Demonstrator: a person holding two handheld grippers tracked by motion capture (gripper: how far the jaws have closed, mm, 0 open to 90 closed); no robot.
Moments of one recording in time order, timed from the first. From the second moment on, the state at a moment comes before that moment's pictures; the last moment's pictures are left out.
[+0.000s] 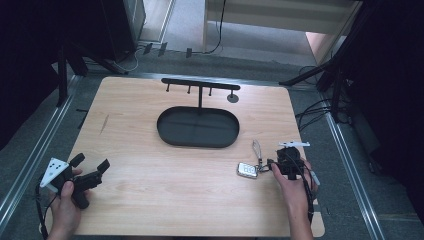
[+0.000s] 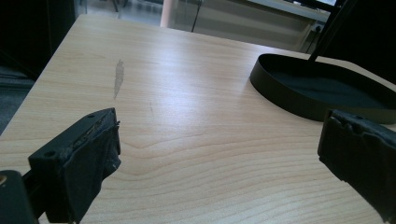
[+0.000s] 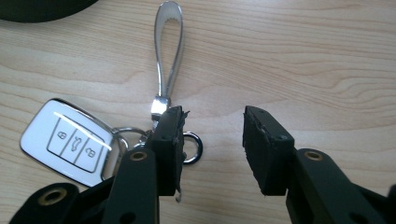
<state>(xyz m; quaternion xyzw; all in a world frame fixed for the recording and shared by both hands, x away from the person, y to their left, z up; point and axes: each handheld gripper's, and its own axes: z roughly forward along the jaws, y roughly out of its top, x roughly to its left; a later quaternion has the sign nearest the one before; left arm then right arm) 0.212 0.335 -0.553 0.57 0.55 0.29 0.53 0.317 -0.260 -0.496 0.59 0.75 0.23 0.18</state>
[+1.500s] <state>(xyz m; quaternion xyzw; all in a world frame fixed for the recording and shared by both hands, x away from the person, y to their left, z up) 0.212 0.336 -0.554 0.57 0.56 0.28 0.54 0.349 -0.227 -0.511 0.61 0.77 0.15 0.12</state>
